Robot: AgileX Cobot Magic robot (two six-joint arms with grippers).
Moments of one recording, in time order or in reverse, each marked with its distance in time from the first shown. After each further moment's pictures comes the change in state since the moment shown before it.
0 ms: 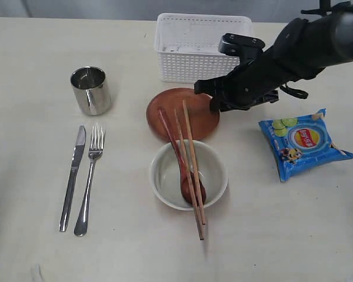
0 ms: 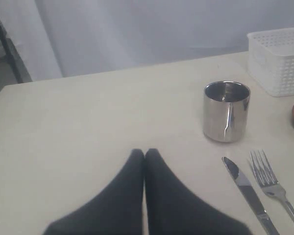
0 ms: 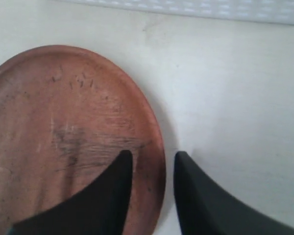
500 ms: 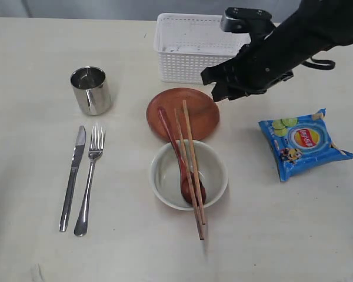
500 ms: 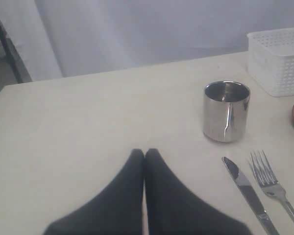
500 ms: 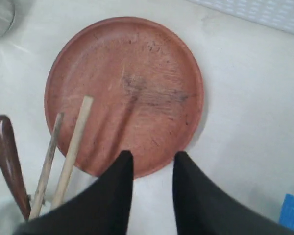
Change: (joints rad) left arm 0.000 0.000 0.000 0.000 0.000 0.000; right arm -0.005 -0.224 0.000 -0.190 0.251 0.018
